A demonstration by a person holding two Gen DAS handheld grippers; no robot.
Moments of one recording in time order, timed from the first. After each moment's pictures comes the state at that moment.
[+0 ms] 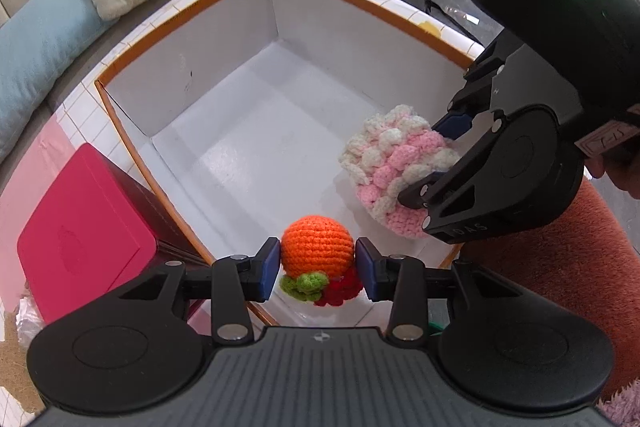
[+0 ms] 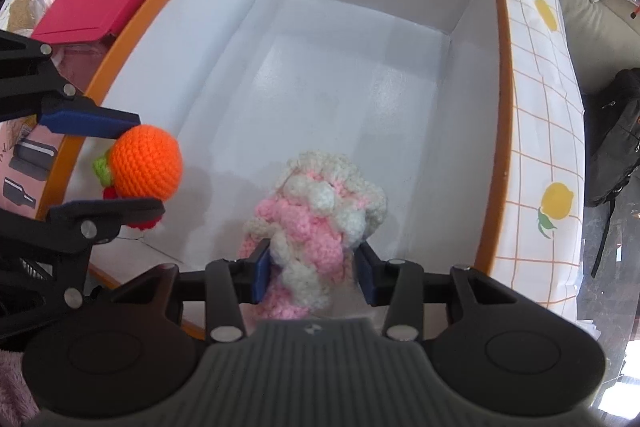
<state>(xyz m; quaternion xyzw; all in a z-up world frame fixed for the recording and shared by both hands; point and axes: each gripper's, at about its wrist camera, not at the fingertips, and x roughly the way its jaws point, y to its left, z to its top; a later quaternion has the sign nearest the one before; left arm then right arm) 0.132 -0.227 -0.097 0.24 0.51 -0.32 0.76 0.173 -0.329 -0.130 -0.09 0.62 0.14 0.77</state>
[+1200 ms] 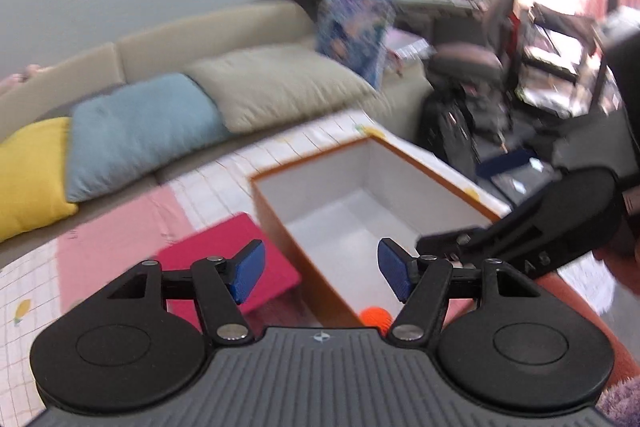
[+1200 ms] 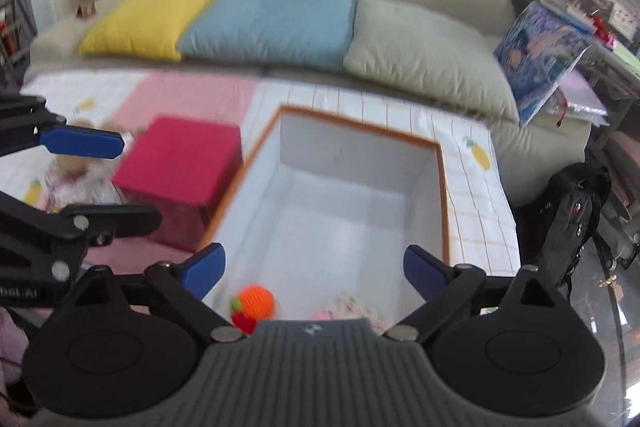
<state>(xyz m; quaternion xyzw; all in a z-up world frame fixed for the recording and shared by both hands) 0.072 -0.120 0.002 0.10 0.29 -0.24 0.92 0.098 -0.280 -0.011 -0.08 0.40 0.09 0.91</state>
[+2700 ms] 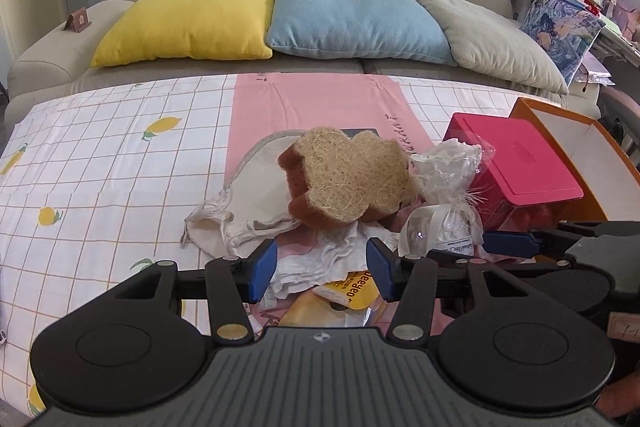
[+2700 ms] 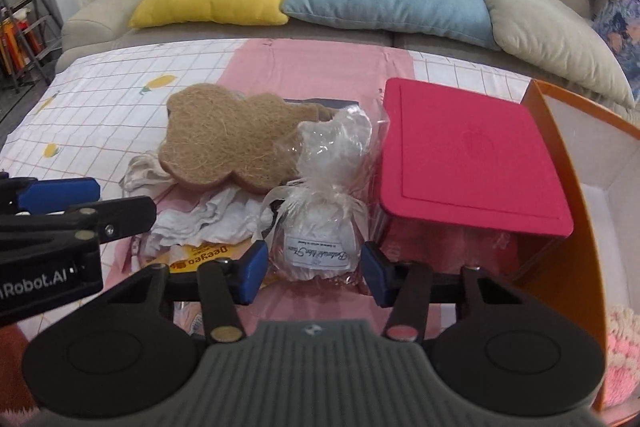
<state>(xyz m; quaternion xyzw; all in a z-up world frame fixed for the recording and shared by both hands) 0.090 0.078 -0.077 -0.02 0.40 -0.04 0.92 0.152 -0.044 -0.124 -0.04 0.44 0.13 0.89</state>
